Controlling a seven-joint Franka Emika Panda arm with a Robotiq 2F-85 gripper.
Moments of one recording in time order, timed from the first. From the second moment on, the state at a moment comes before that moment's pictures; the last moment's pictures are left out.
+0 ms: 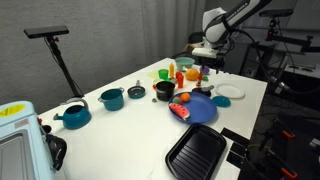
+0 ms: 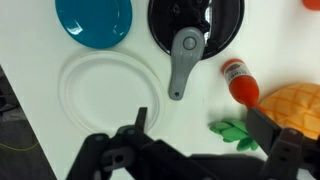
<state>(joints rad) -0.02 0.38 -0.26 -1.90 -0.12 2.26 1.42</state>
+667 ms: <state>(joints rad) 0.00 0.21 -0.12 -1.97 -0.21 2.25 1.10</state>
